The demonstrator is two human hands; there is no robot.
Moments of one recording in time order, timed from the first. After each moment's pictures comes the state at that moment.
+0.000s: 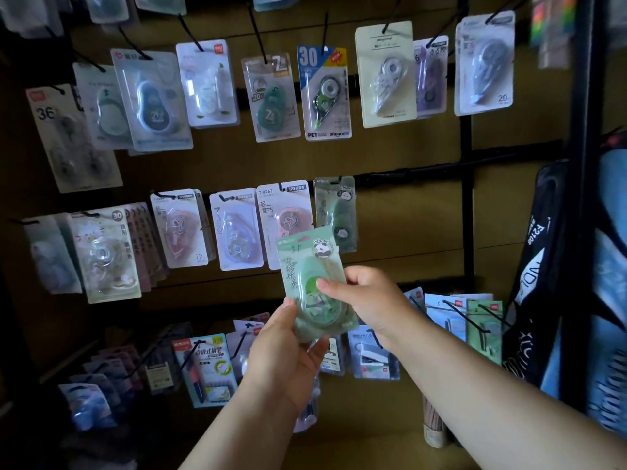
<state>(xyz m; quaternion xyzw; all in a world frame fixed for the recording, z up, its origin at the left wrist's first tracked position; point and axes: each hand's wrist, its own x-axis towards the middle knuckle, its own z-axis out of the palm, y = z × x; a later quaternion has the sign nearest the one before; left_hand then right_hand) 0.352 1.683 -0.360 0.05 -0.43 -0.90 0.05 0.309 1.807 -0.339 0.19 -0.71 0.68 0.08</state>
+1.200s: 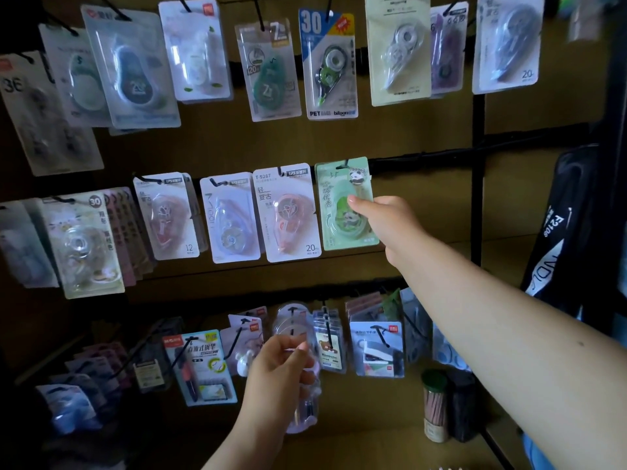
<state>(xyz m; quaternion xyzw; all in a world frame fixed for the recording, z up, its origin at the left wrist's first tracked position) 0.330 1.650 -0.419 0.03 -0.74 -0.67 0.12 0.230 1.824 -0.272 0.07 -0.69 0.70 0.19</state>
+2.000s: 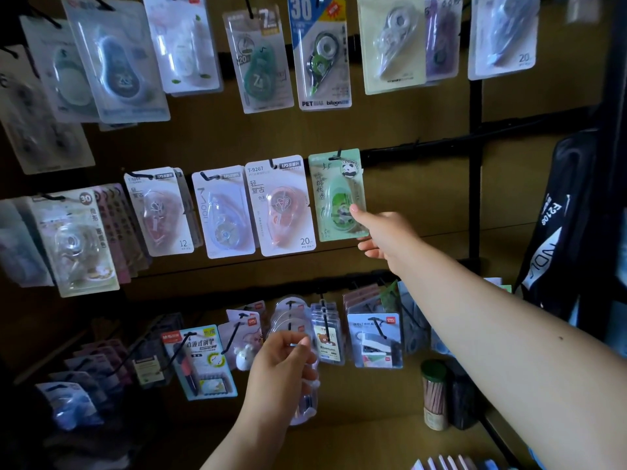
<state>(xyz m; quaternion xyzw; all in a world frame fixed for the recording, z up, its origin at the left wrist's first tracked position) 0.322 1.654 -0.429 0.03 -0.73 -0.67 0.12 0.208 1.834 -0.301 0.00 -0.73 0.66 0.15</state>
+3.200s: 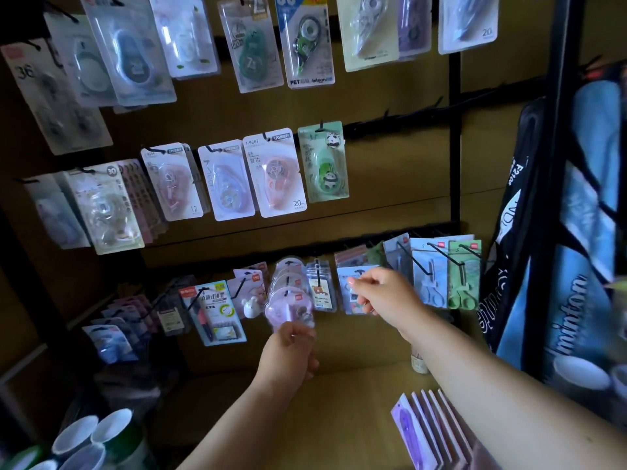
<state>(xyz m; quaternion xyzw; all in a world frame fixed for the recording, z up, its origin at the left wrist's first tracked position) 0.372 1.664 -0.473 0.07 -0.80 -0.59 0.06 0.329 1.847 -0.428 0.06 -0.81 0.57 0.10</state>
